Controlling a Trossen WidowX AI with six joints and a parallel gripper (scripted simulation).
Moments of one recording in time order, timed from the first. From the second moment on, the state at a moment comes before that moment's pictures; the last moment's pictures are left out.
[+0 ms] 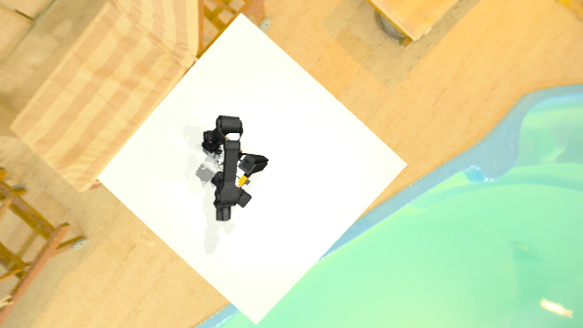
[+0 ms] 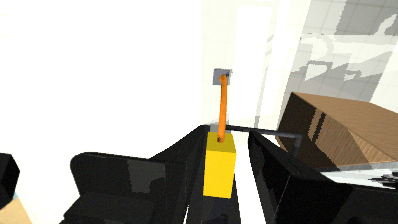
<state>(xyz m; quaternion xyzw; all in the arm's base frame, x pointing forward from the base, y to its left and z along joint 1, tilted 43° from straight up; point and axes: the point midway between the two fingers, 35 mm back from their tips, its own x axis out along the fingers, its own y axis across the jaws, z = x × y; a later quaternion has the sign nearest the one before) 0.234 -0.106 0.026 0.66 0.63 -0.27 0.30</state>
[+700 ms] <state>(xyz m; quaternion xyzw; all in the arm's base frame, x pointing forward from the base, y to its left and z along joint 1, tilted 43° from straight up) 0.234 -0.097 0.045 0.66 0.63 -0.27 0.31</state>
